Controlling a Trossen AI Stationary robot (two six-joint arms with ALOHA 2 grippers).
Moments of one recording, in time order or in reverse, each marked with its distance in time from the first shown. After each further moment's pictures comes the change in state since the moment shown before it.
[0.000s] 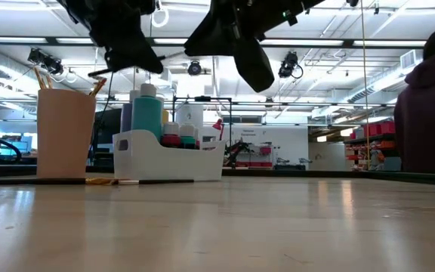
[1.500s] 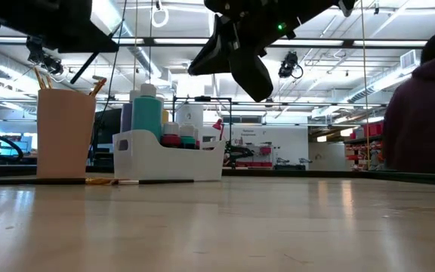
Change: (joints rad) left arm -0.444 0.230 -0.004 -0.852 -1.238 -1.281; right arm -0.041 0.000 0.000 -0.100 -0.014 0.255
